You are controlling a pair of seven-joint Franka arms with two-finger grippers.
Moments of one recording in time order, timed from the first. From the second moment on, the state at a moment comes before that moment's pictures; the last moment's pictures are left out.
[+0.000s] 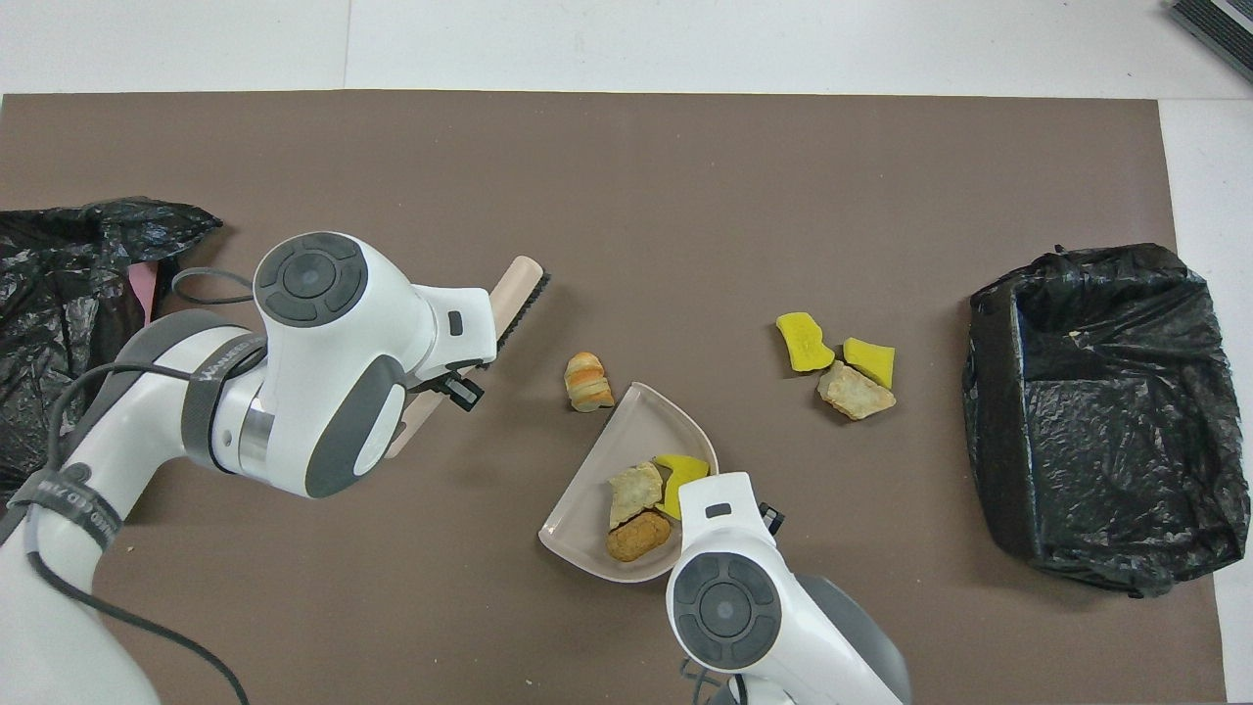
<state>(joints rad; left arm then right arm) -0.46 0.20 0.03 -1.93 -0.04 2.07 0.30 0.74 -0.12 -0.02 -2.36 -0.14 2.06 -0.18</state>
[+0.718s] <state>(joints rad) -0.73 0.07 -0.01 -2.15 -0.04 2.05 0.00 0.73 -0.12 -0.02 -2.36 -0.14 2.06 -0.18</state>
